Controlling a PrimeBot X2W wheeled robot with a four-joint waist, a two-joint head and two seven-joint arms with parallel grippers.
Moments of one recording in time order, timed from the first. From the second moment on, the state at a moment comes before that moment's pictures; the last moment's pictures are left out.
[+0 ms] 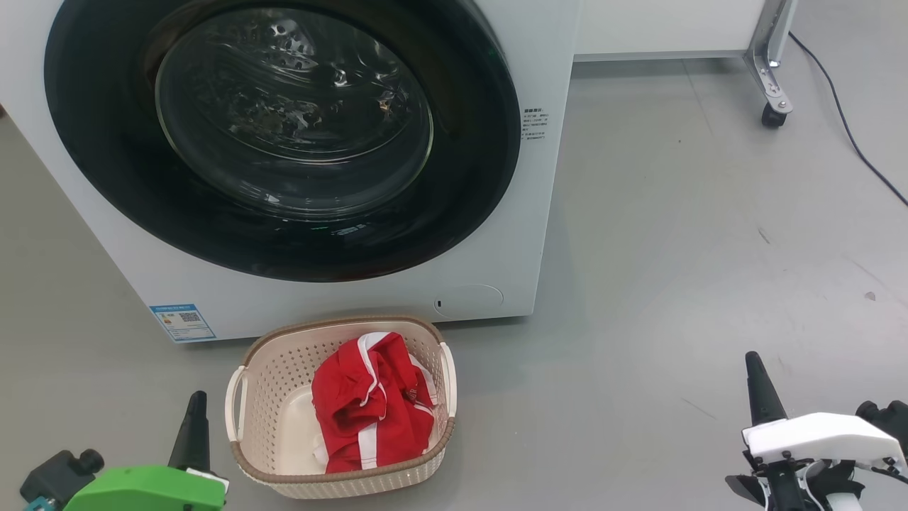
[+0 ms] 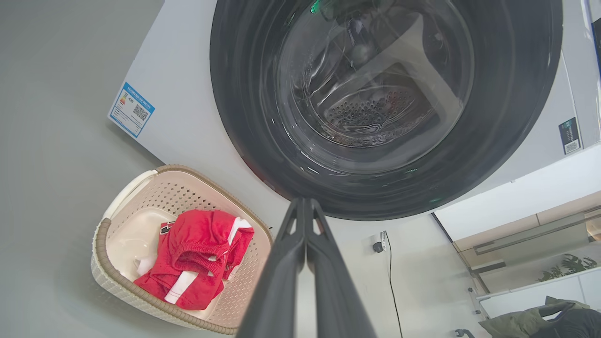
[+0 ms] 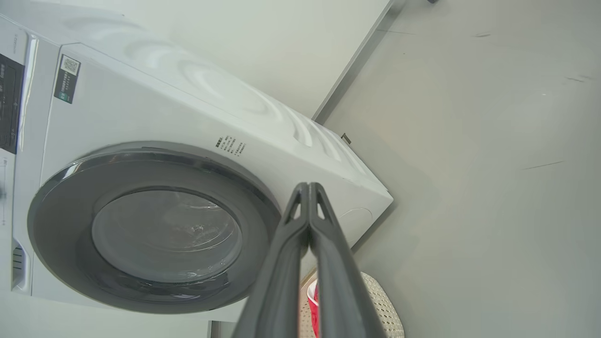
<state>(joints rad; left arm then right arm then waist) 0.04 0.06 -0.06 0.20 -1.16 -0.08 -0.05 0.05 -0.08 0.08 0.18 1.21 0.06 -0.09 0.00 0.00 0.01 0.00</state>
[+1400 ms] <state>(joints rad) -0.05 0.07 0.02 0.26 -1.65 -0.12 0.06 -0.04 -0.11 -0.02 0.25 1.70 0.11 0.01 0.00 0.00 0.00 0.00</state>
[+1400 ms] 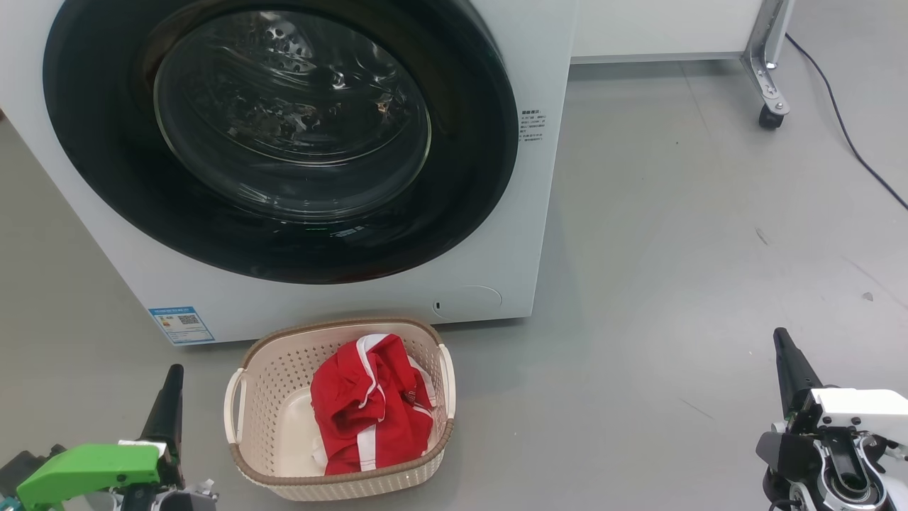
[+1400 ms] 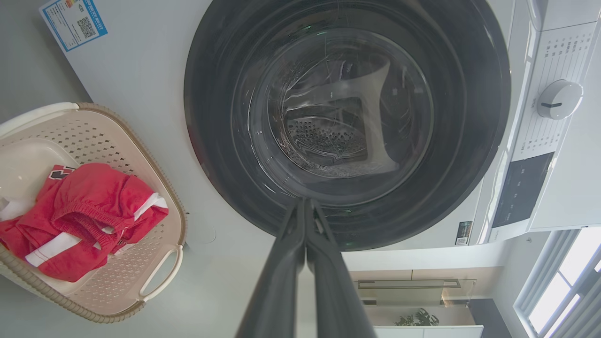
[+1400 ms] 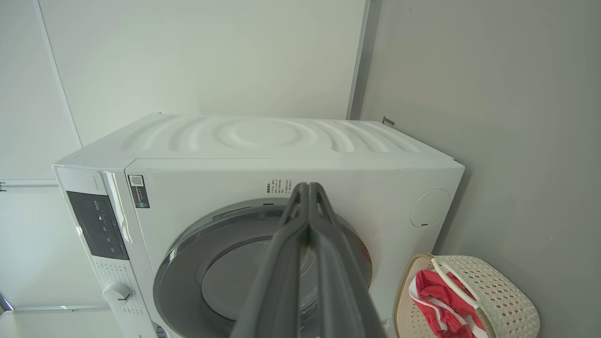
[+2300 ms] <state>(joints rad) -0.05 0.07 0.02 0.27 -1.65 -0.12 0.06 -0.05 -0.11 -0.02 0.26 1.70 0.11 0.01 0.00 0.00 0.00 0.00</state>
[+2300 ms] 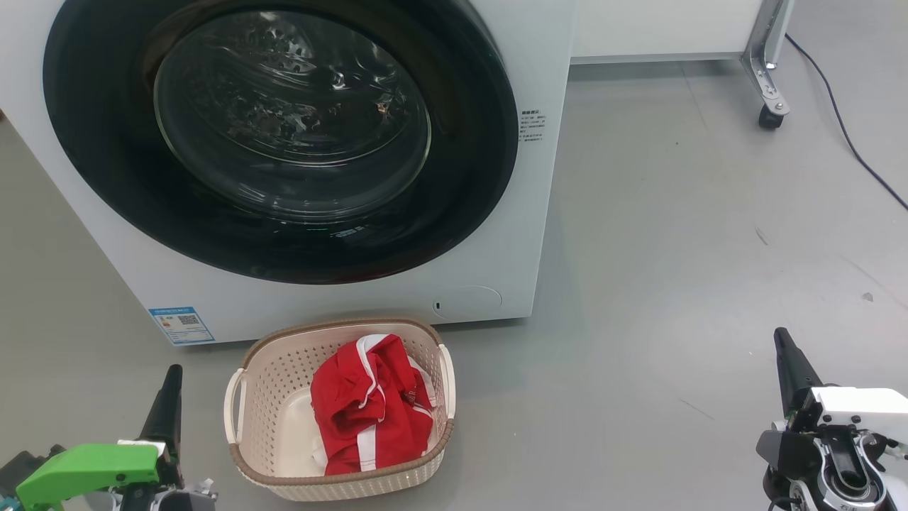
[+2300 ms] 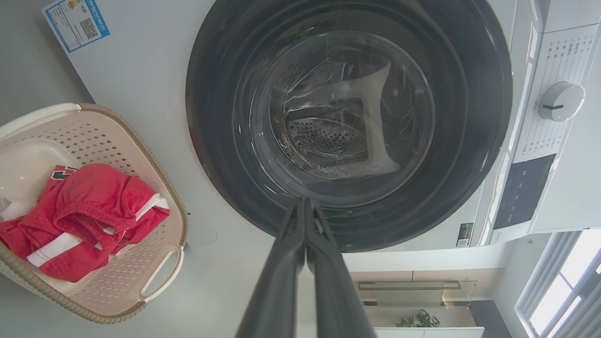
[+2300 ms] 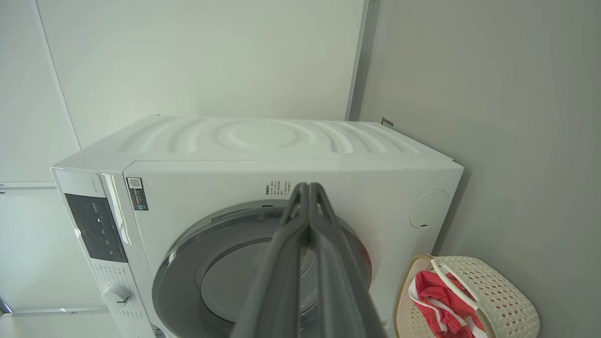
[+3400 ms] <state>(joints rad) -0.05 0.07 0.02 0.28 -1.65 -0.12 0.06 -0.05 -0.11 -0.02 0.27 1.70 0.12 0.02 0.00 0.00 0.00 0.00</state>
